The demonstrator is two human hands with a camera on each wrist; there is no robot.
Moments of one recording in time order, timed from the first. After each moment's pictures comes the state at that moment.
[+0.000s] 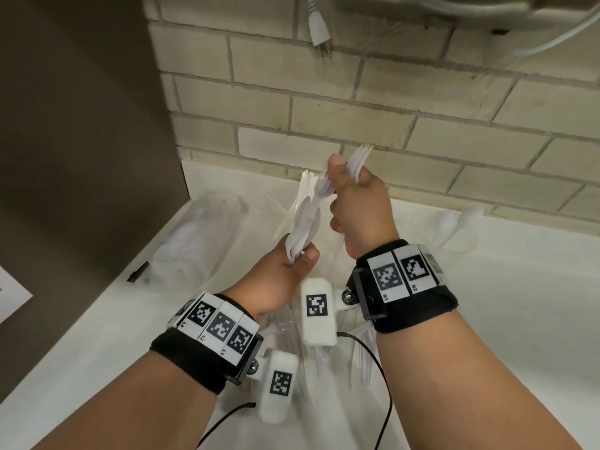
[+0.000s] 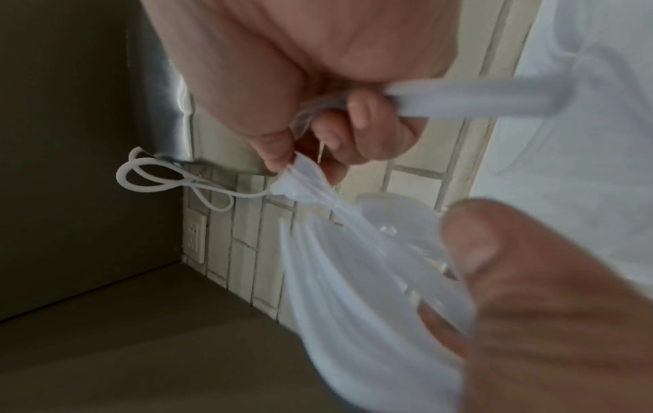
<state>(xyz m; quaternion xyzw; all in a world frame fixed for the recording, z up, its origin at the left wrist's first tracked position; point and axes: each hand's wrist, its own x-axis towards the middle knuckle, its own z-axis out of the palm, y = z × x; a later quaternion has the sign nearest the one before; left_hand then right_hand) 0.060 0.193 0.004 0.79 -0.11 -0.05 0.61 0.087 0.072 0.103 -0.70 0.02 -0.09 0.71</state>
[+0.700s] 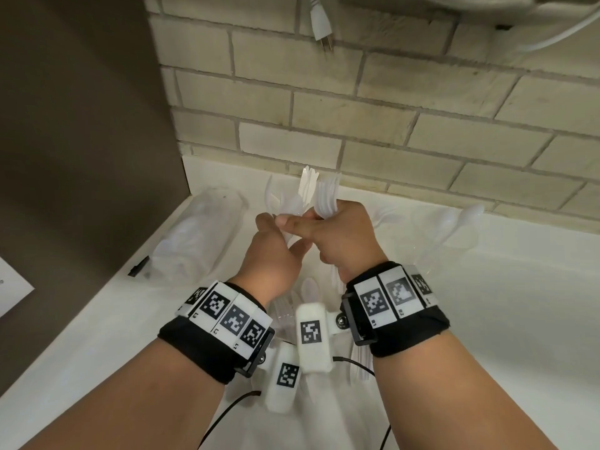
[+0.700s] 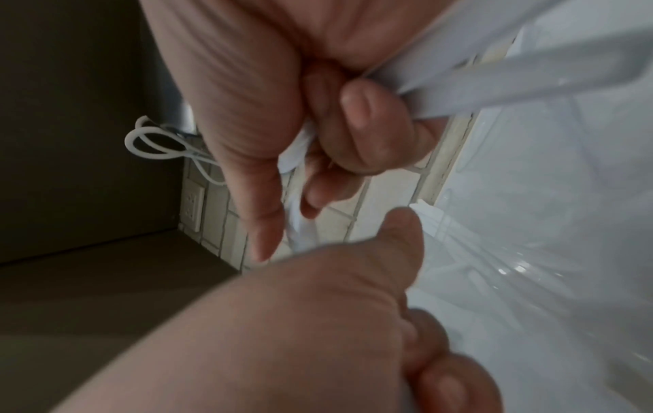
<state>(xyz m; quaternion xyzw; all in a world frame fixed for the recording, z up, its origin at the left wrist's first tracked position) 0.063 0.183 0.028 0.85 0.06 0.05 0.52 0.064 0.077 0.076 -0.75 -0.02 0.00 0.66</state>
